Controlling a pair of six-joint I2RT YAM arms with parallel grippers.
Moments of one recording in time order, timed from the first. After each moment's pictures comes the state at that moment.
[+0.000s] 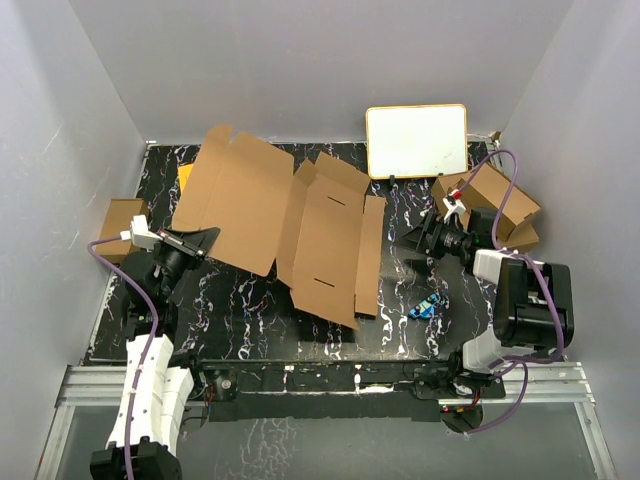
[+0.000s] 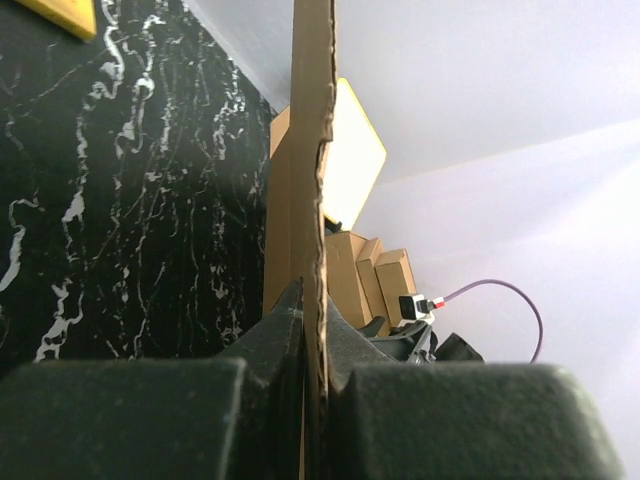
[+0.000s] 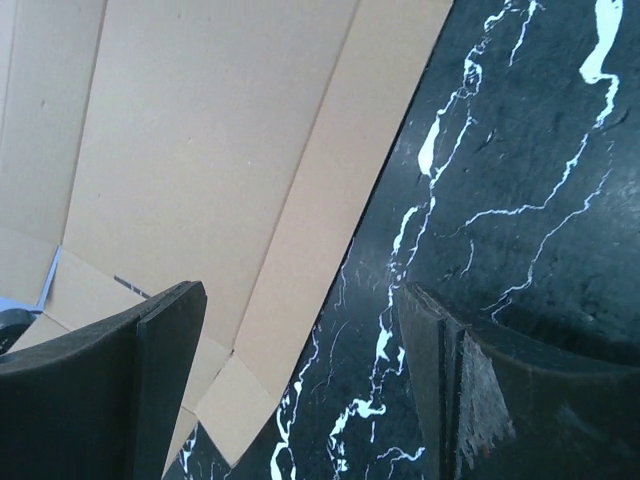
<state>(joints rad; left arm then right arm) 0.14 0.60 0.39 0.15 0.47 -1.10 -0.18 1.51 0.60 0.25 -0.93 0.34</state>
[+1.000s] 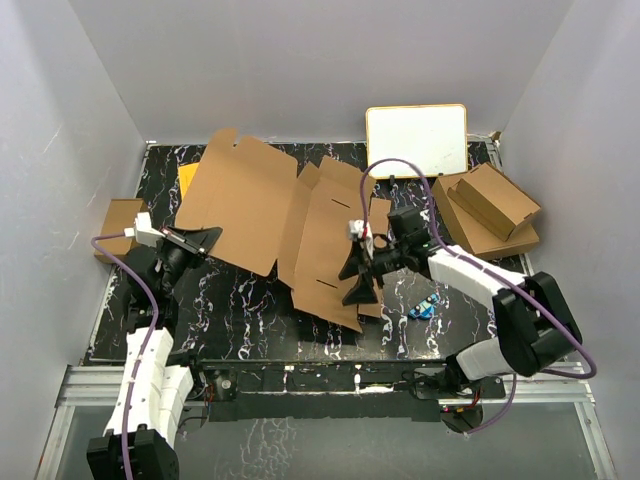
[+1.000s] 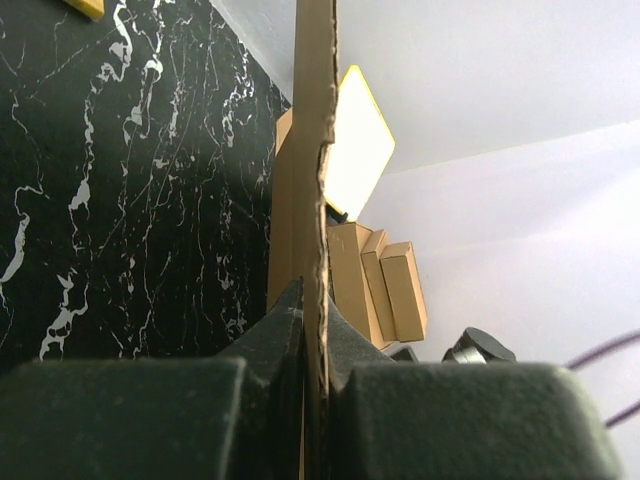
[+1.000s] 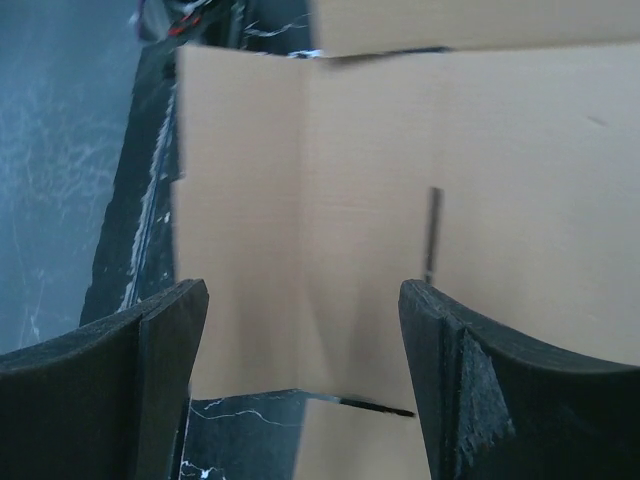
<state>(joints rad) 0.14 0.66 0.38 0.16 0.48 -1.10 0.38 1.43 0.76 -0.15 -1.18 -0.40</state>
